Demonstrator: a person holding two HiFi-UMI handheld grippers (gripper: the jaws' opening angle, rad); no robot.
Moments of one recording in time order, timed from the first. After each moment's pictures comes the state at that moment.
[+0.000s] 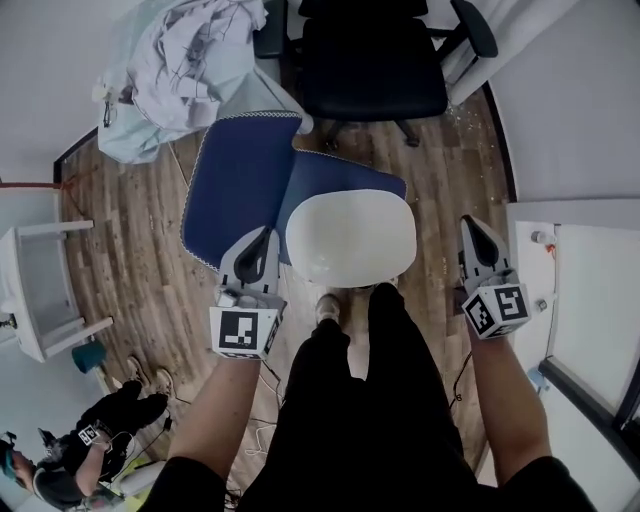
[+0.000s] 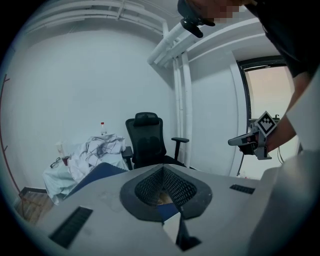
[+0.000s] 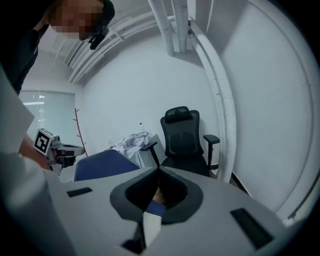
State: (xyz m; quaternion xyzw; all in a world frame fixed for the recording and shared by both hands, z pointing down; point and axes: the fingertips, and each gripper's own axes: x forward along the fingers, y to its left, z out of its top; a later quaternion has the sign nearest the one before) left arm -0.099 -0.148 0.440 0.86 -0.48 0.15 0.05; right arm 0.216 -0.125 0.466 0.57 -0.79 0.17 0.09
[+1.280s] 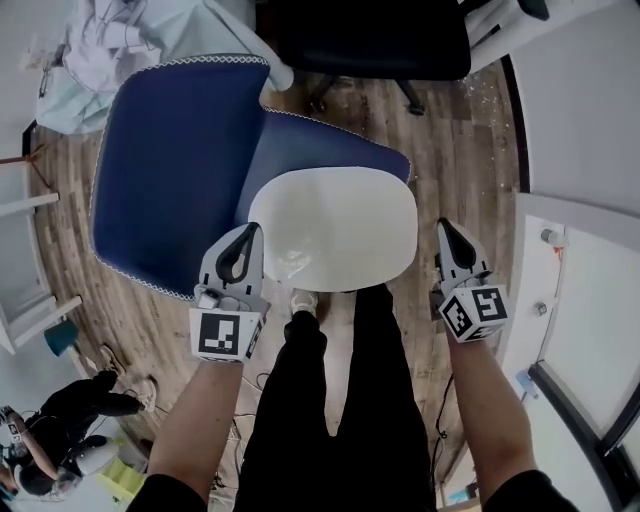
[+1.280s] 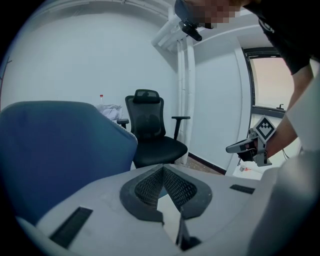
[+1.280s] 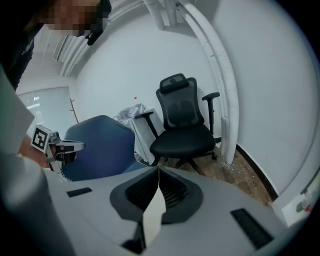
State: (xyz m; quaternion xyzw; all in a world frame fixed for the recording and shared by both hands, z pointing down) left arm -0.081 -0.145 0.626 0.85 -0.48 0.19 0.11; right arm 0.210 -0.123 0.679 0.55 -0.79 0.26 0.14
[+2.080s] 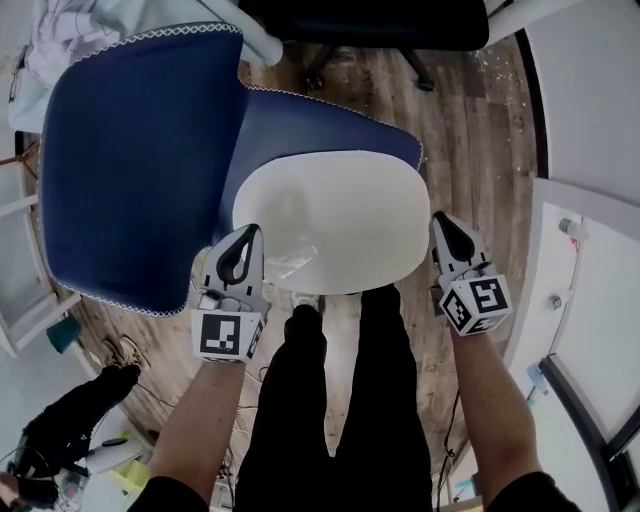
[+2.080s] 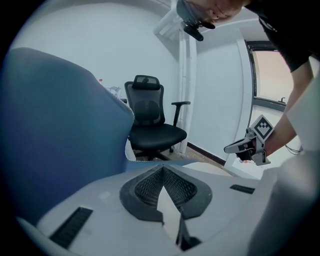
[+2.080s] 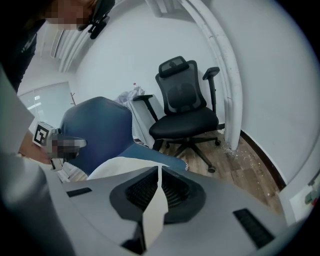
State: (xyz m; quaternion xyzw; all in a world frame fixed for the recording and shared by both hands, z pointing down) left arm -0.074 -0.131 0.720 0.84 -0.47 0.22 0.14; right arm 0.209 -0.112 0.781 0.51 -0.79 0.29 0.17
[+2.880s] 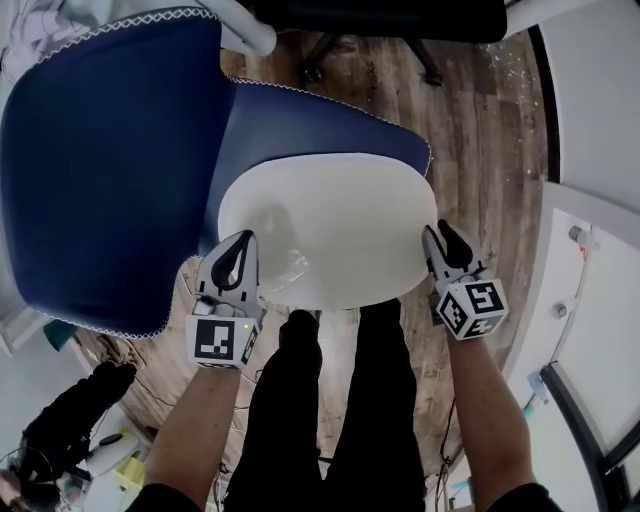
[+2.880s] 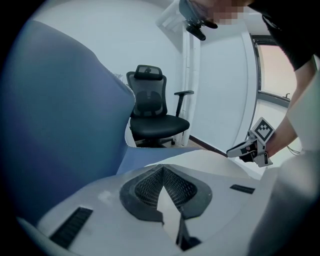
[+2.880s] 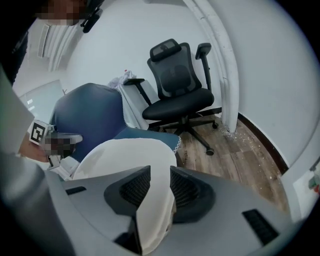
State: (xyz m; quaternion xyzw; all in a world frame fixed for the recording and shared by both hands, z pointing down) left arm -0.076 -0.131 0.784 0.83 -0.47 0.24 0.16; right arm 0.216 -0.101 0.865 0.50 -0.76 0.35 0.21
